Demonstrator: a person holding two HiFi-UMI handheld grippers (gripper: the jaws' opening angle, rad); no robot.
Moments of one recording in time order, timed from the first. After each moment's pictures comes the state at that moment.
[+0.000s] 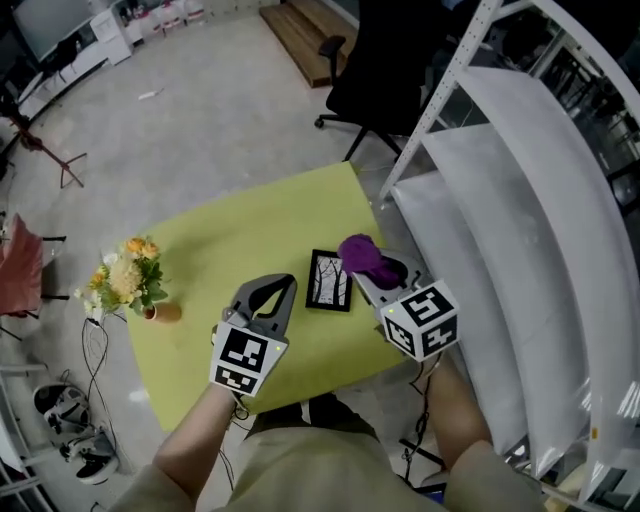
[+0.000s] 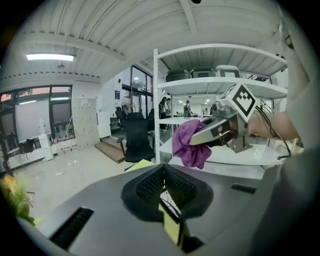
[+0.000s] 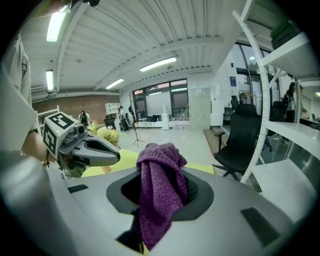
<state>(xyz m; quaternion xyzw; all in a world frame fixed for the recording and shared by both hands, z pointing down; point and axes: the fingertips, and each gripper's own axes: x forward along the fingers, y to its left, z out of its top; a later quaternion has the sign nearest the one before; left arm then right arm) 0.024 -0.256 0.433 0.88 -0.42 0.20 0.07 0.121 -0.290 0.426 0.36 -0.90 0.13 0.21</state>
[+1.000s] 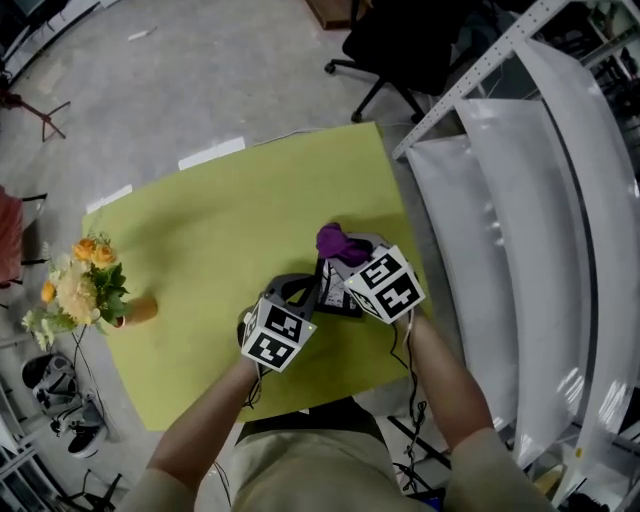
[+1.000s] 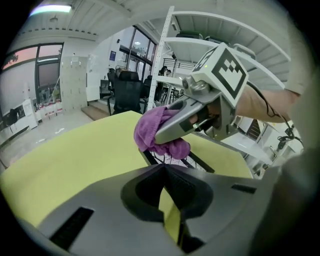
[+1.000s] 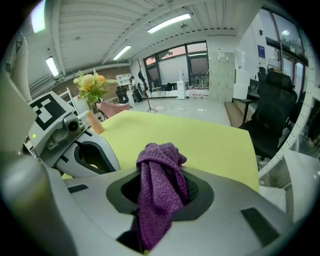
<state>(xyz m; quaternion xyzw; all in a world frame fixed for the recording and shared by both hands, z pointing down) 0.054 -0.294 0.648 0.86 -0.34 0.31 0.22 0.063 -0.356 0.640 0.23 -0.88 0.18 0.37</state>
